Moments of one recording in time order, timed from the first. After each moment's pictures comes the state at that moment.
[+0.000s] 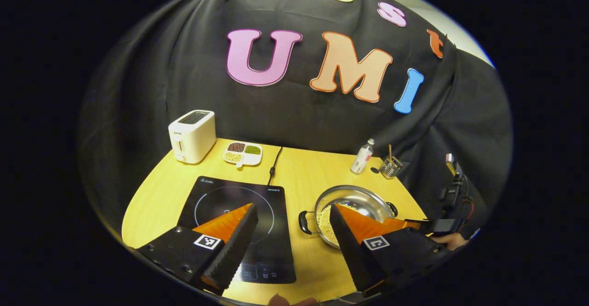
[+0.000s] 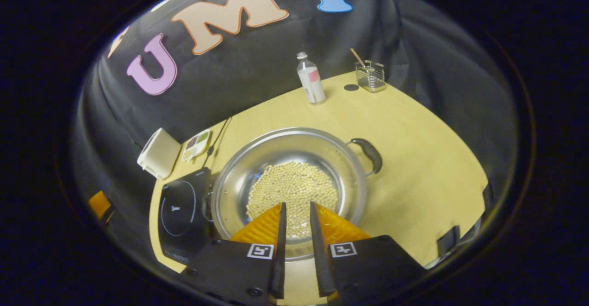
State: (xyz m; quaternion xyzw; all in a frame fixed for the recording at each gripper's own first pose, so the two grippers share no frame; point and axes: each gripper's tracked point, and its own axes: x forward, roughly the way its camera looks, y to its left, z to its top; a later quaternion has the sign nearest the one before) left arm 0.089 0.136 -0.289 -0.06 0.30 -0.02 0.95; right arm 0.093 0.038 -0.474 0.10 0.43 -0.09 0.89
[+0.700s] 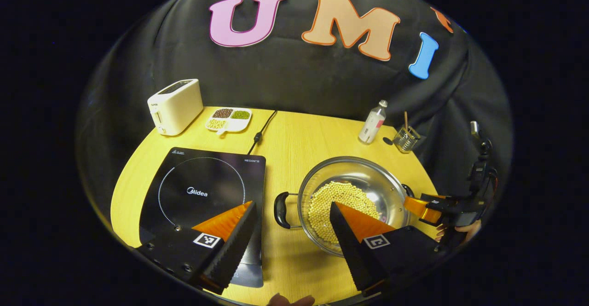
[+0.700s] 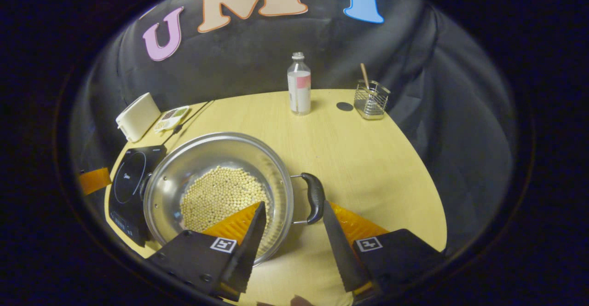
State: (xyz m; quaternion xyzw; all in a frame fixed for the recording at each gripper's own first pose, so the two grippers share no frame) left arm 0.122 0.084 -0.389 -0.03 0.40 0.01 0.92; right arm 0.140 -0.055 -0.498 -0.03 0.44 -0.06 0.90
